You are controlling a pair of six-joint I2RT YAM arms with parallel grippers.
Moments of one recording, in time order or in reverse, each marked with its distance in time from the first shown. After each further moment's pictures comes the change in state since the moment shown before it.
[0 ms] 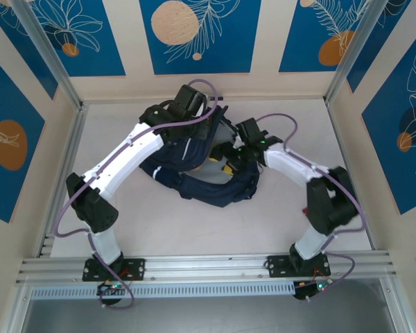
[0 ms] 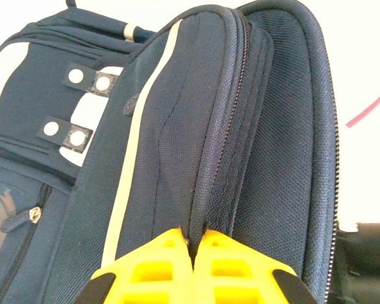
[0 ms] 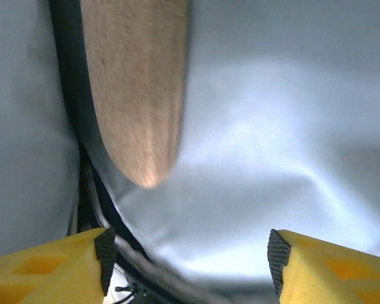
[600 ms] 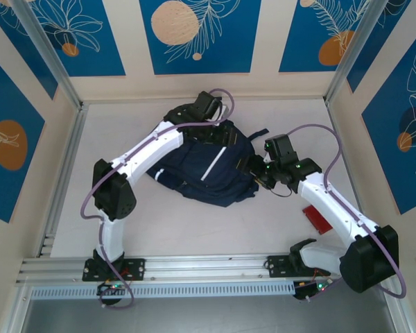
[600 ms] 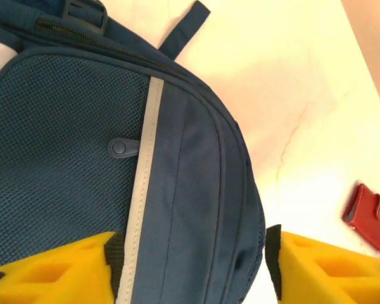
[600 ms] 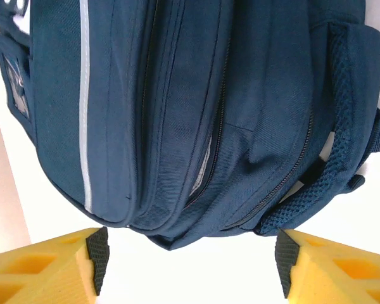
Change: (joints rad) left arm -0.006 0.179 0.016 0.123 0.256 -0.071; right arm -0.047 -0.423 -0.203 -0.186 0.239 -0.089
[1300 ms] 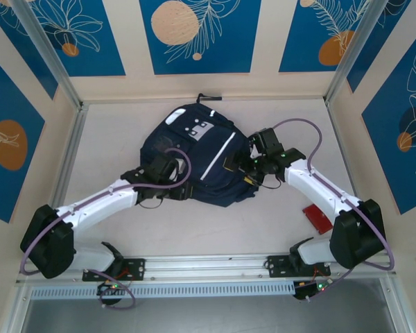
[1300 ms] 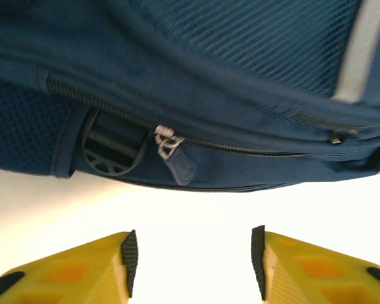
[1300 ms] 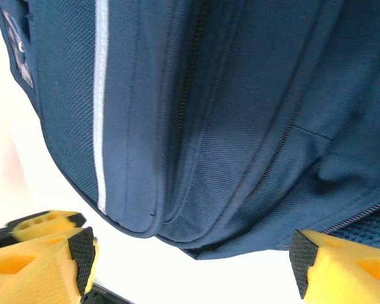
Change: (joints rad) left arm 0.024 -0.656 -1.112 0.321 -0.097 -0.024; right arm 0.043 0.196 0.099 0.043 -0.099 -0.014
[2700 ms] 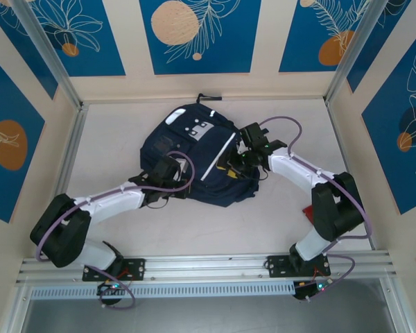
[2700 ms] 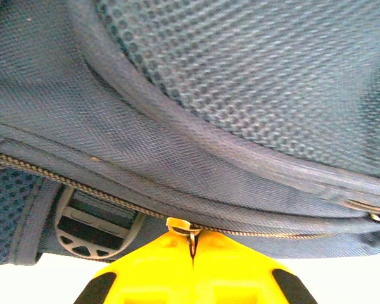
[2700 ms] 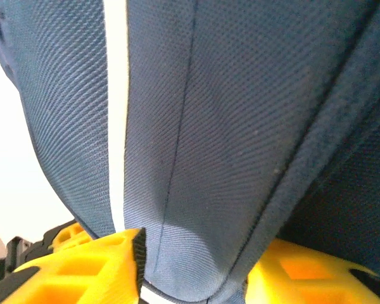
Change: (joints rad) left arm 0.008 0.089 -0.093 0.302 0.015 0.001; right arm 0.022 0.237 0.090 0.099 -0.101 0.034
